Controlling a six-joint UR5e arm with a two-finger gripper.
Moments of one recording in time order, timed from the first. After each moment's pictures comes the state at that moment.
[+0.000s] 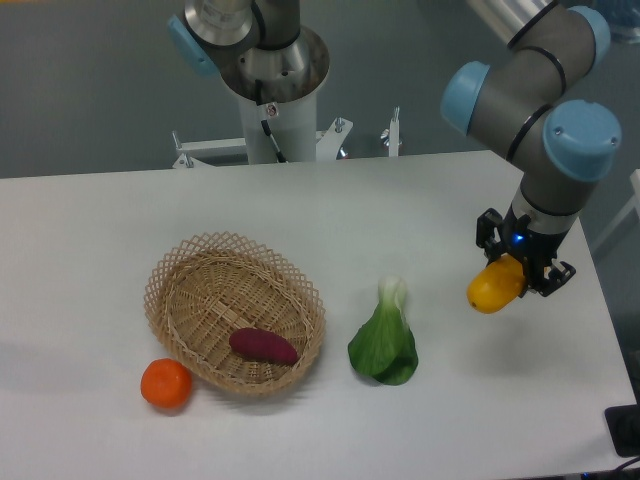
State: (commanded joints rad) arm 2.74 -2.03 -1.43 -1.19 1.52 1.59
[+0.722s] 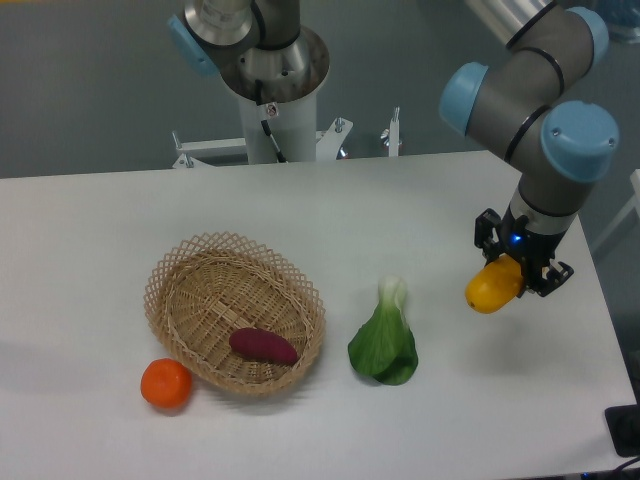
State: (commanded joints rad) arm 2.74 -2.02 -1.45 -1.18 1.52 1.58
